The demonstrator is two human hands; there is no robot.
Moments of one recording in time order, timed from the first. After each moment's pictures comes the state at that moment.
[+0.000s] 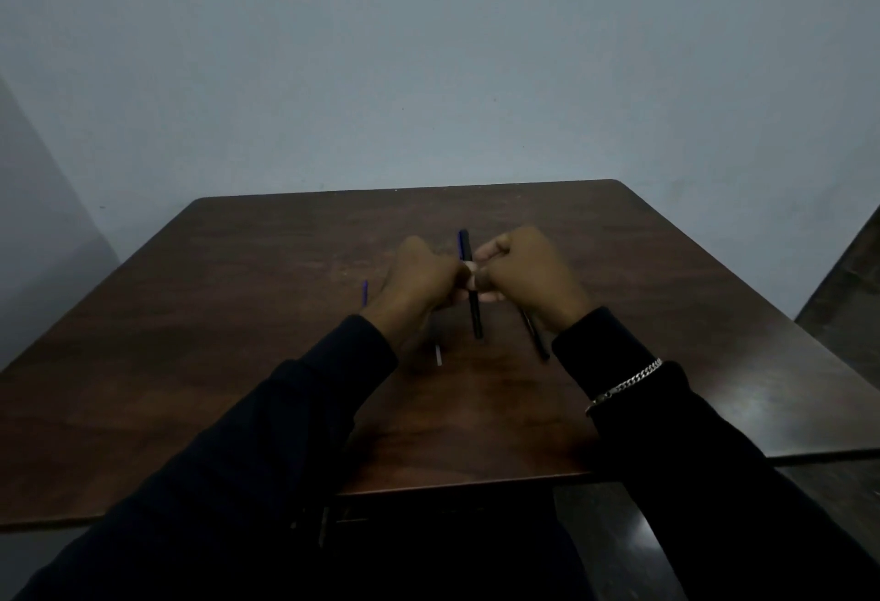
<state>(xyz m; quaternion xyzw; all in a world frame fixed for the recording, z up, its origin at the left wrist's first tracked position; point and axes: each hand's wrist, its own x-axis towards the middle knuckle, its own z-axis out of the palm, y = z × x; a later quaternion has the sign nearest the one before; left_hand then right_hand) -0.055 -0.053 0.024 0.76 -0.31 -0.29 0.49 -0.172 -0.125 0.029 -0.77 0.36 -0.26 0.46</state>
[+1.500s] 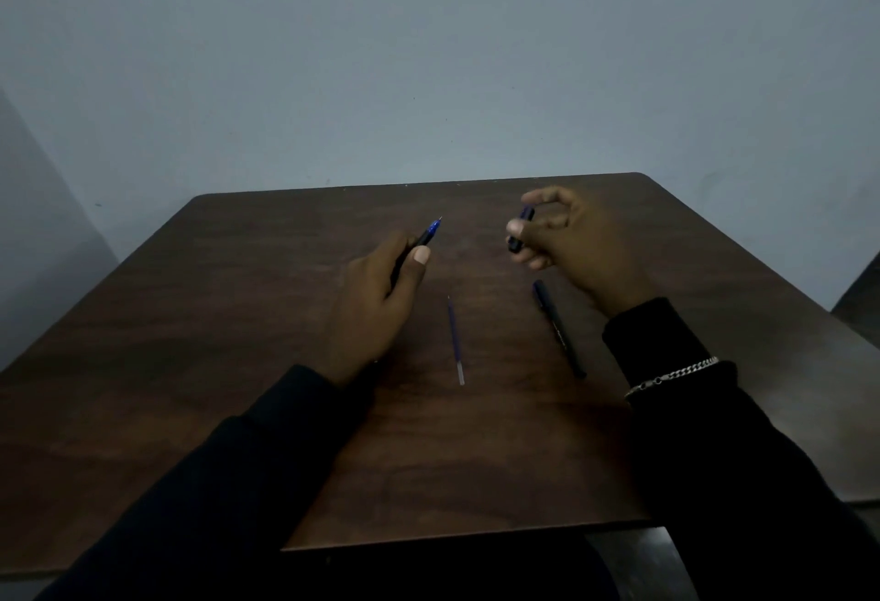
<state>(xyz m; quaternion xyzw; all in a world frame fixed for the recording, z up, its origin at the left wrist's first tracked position) 0.012 -0.015 -0.022 0.65 -0.56 0.03 0.50 -0.167 -0.184 0.019 -0.72 0.27 -0.38 0.51</state>
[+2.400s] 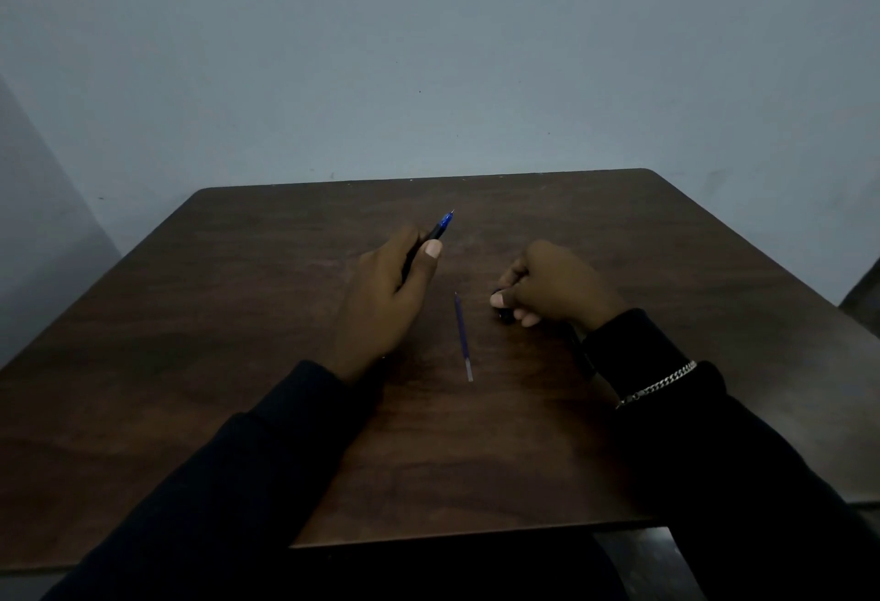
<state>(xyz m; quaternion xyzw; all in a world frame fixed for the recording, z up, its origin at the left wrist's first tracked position) 0.007 -0.015 -0.017 0.66 -0.56 0.01 0.49 -0.143 -0.167 -0.001 -0.84 0.41 -0.10 0.34</state>
